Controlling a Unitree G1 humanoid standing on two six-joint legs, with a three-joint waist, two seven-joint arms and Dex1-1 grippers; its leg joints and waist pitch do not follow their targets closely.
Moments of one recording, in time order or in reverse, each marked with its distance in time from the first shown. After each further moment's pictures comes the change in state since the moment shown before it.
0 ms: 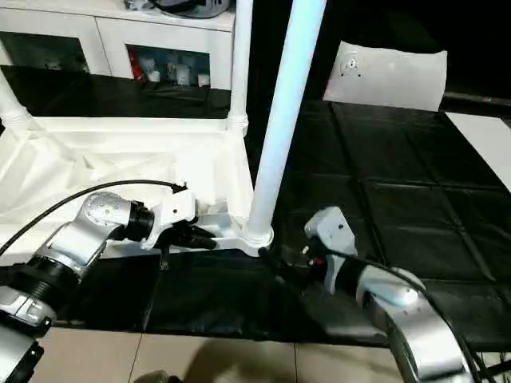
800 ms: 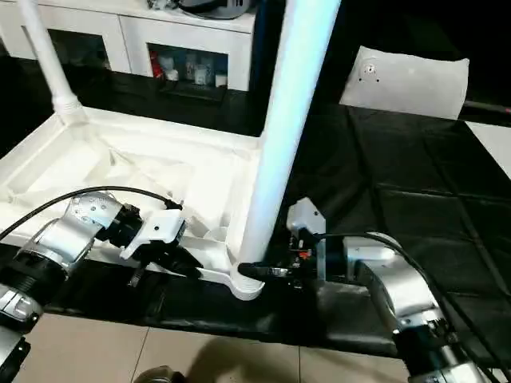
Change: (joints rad) left arm -0.021 0.063 -0.053 0.029 -0.029 -0.153 -0.305; right arm -0.244 -0.019 0.136 0.352 0.078 -0.136 0.514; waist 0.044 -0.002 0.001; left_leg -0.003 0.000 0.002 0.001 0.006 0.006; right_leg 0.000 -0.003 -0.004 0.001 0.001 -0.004
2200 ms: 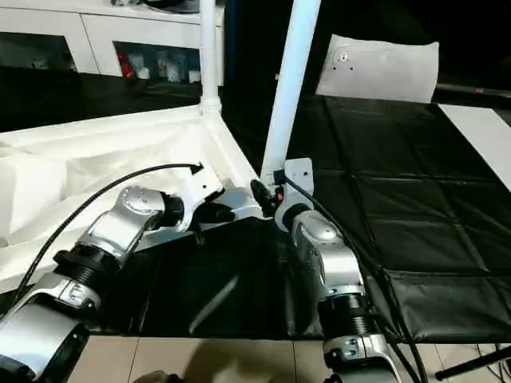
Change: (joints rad) left arm -0.060 -0.278 0.149 0.055 0.114 0.374 0.637; right arm -0.142 0.462 -0.226 0.185 -0.226 0.080 -0.915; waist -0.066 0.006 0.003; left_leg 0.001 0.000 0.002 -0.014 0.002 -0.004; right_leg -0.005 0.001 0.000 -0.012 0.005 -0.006
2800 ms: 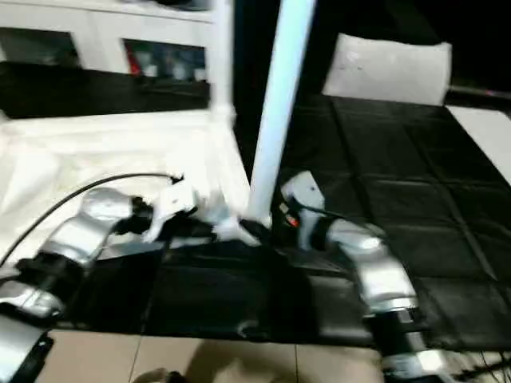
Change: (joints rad) left arm 0.062 0.171 -0.020 -0.015 -0.072 -0.237 -0.353; right arm 0.081 -0.328 0.115 -0.105 0.088 -0.097 0.618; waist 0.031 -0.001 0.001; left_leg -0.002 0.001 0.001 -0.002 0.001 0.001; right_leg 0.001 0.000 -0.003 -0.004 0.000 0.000
